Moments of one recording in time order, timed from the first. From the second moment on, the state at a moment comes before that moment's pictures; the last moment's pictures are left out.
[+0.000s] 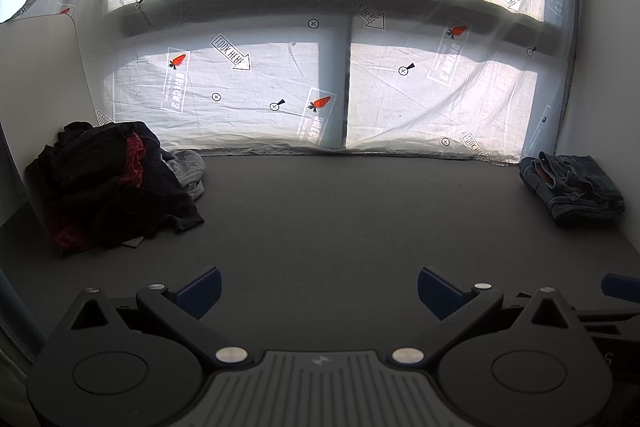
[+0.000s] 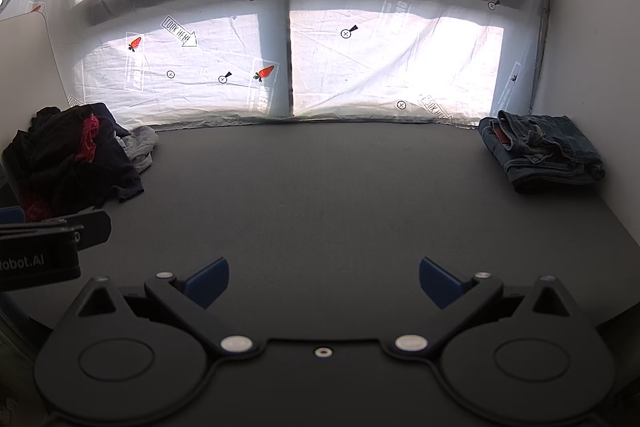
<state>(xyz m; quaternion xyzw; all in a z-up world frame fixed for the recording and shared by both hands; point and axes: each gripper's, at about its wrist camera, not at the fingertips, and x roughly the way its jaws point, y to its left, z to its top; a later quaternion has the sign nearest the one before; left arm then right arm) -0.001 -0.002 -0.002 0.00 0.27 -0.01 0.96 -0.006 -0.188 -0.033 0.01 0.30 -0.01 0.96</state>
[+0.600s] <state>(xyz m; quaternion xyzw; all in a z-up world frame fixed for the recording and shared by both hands) 0.005 -0.001 -0.002 0.00 0.28 -0.01 0.96 -0.005 -0.184 -0.033 0.00 0.29 -0.01 0.96</state>
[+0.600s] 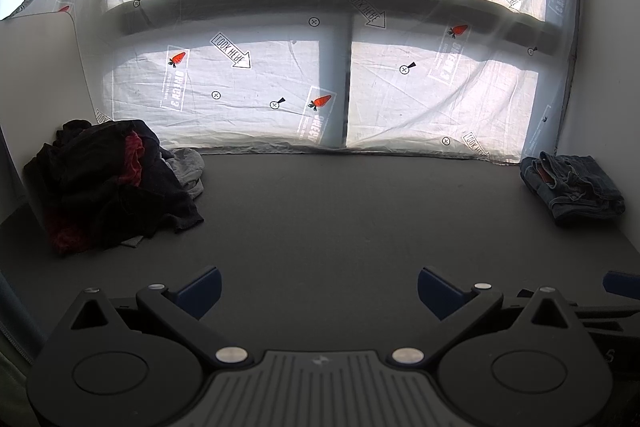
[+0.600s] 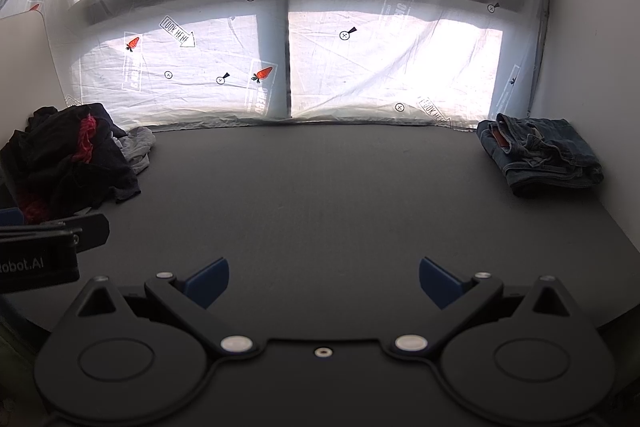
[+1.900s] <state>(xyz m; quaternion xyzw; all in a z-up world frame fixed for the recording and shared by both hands) 0.130 -0.031 -0.015 -0.05 0.34 0.02 0.94 0.122 -0.243 -0.035 -0.01 0.26 -0.03 0.96</state>
